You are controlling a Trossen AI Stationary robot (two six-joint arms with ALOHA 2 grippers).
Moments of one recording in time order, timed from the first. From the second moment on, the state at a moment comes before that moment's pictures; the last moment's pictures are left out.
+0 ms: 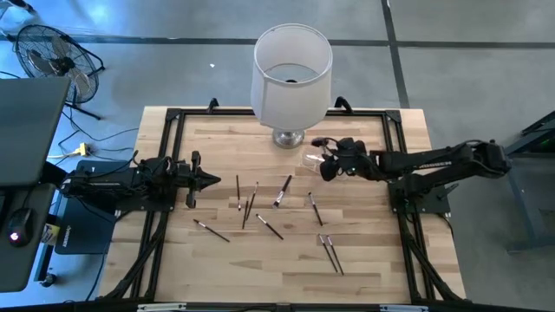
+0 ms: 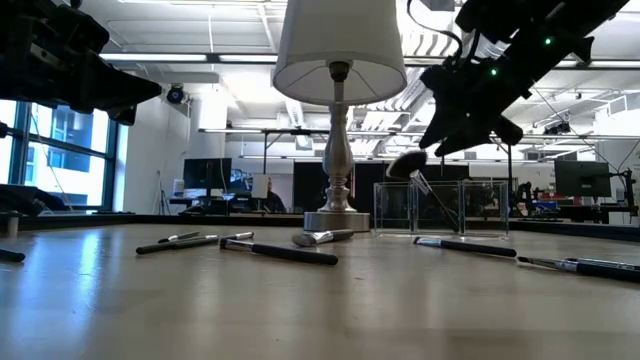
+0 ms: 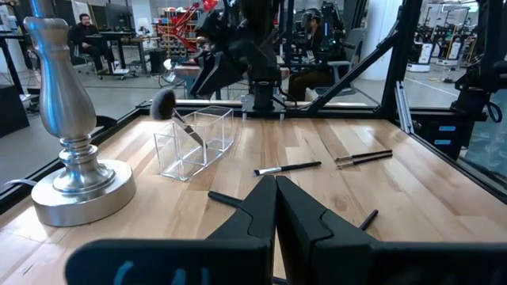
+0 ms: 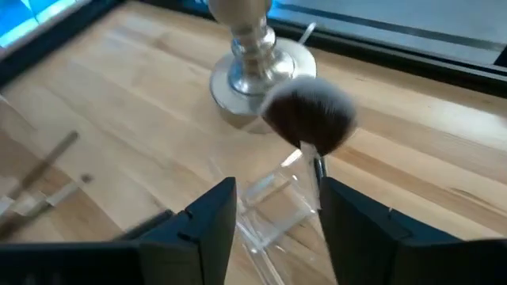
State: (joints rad) left arm 0.02 0.03 0.02 0.00 0.01 -0.01; right arm -0.09 1.15 0.59 -0.13 0.54 0.73
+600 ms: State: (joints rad) left arm 0.02 0.03 0.02 0.00 0.01 -0.01; right arm -0.08 1.07 0.59 0.33 0.28 0.87
